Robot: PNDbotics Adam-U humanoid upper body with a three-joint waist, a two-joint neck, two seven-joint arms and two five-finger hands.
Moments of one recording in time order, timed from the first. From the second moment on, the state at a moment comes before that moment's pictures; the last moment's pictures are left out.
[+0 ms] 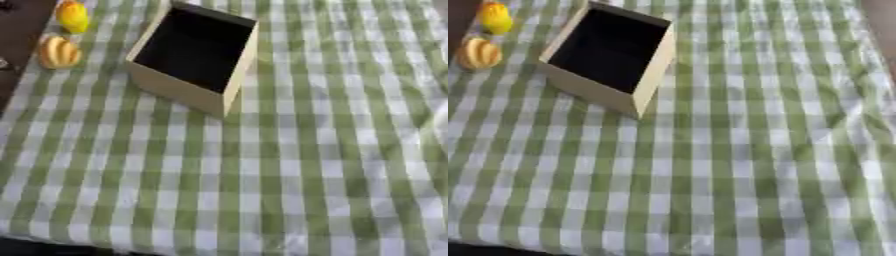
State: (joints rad) left arm -0.85 0.86 -0.09 -1.04 -0.93 -0.07 -0.53; right arm -0.49 -0.60 -0.03 -1.98 0.16 -0.18 -0.49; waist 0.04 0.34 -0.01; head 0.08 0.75
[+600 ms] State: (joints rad) left arm -0.89 0.80 -0.07 -0.91 -0.99 -0.07 -0.49; right arm -0.51 -0.60 -0.03 -1.98 0.14 -0.18 -0.49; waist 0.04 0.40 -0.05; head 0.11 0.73
